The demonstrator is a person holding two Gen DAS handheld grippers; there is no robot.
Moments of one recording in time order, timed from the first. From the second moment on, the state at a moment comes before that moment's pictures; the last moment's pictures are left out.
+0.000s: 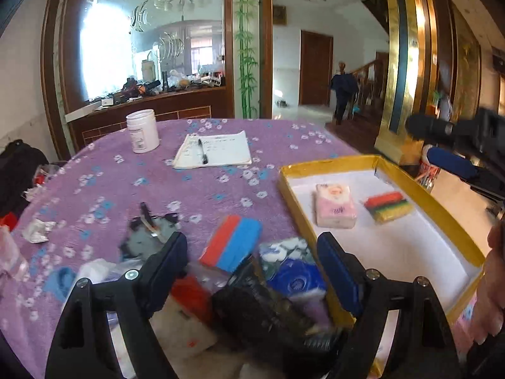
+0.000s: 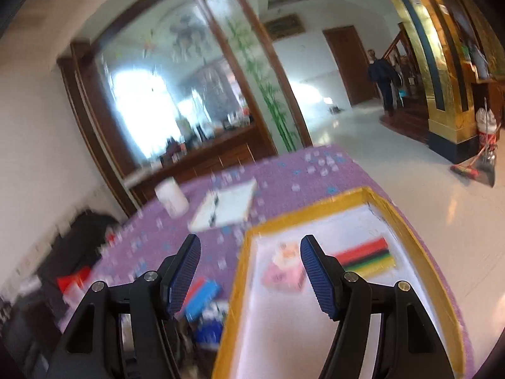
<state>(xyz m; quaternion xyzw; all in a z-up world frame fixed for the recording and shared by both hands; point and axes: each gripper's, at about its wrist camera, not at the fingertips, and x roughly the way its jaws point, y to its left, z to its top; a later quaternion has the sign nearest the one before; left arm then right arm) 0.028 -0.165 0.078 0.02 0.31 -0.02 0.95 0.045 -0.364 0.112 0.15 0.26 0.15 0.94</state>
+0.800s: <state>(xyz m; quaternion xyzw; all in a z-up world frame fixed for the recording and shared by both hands) -0.098 -0.013 0.034 -0.16 0.35 0.00 0.92 -0.064 -0.259 0.040 0.09 0.42 0.33 0.84</state>
